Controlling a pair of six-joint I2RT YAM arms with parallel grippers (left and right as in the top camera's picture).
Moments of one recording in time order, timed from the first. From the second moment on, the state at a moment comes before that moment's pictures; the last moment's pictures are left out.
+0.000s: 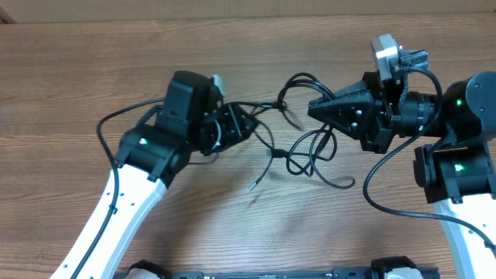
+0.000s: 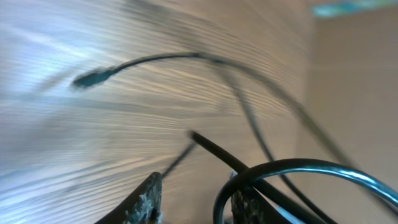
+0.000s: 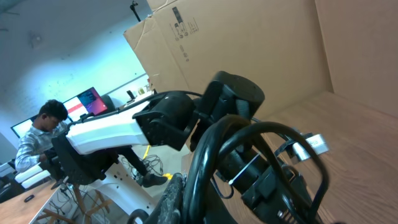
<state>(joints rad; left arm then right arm) -0.40 1.32 1.27 -0.80 0.39 -0.88 0.11 1.12 1.19 0.16 -1.37 0.64</state>
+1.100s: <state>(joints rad) -0.18 1.32 1.27 -1.08 -0.16 -0.65 -0.12 1.14 1.20 -0.48 -1.19 0.53</state>
